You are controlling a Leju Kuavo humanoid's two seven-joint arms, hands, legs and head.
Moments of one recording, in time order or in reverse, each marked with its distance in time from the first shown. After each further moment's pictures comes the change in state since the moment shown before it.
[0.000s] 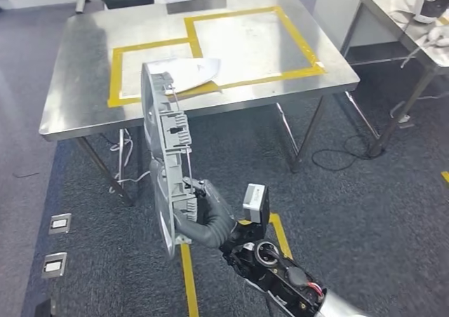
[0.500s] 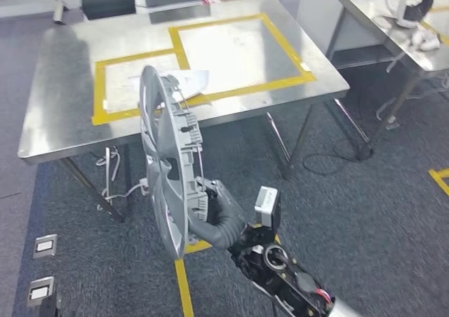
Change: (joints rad) left arm -0.001 -0.002 0.000 0.000 -0.001 -0.002 -0.003; right arm 0.003 -0.002 -0.007 0.000 -0.001 -0.009 -0.001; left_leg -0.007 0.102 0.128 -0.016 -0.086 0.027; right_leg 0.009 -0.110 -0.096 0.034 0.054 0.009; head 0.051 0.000
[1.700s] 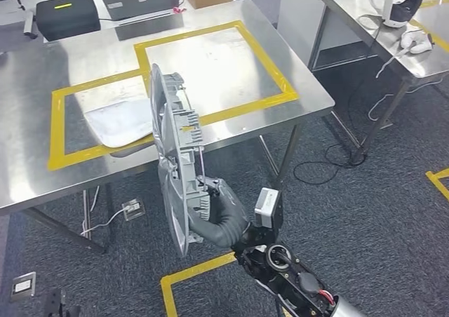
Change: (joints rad) left arm -0.005 -0.002 -0.001 0.000 -0.004 -0.003 -0.003; right arm 0.007 -0.007 -0.006 -0.020 0.054 -0.020 0.010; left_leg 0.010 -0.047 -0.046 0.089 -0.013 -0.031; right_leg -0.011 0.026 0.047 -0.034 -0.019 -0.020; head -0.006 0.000
